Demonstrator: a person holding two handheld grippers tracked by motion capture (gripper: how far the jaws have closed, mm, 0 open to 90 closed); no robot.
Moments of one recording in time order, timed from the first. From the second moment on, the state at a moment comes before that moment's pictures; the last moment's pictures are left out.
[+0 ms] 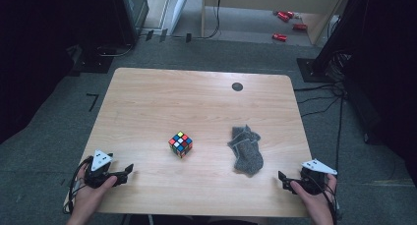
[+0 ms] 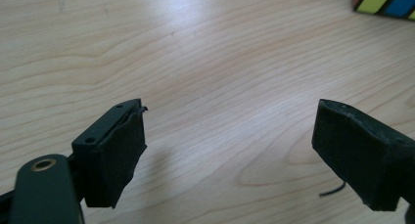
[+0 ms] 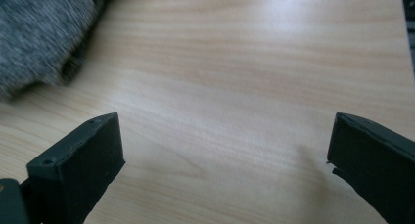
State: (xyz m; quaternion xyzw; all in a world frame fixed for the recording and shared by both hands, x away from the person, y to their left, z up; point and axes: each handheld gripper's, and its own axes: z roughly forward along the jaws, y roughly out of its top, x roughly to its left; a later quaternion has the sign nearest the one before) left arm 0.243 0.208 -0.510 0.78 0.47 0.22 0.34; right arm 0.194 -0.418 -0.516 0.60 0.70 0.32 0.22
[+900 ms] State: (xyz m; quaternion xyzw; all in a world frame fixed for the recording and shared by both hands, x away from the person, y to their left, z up) left arm 0.250 0.211 -0.517 0.78 0.49 0.21 0.32; right arm 0.194 -0.411 -0.527 0.59 0.71 0.31 0.23
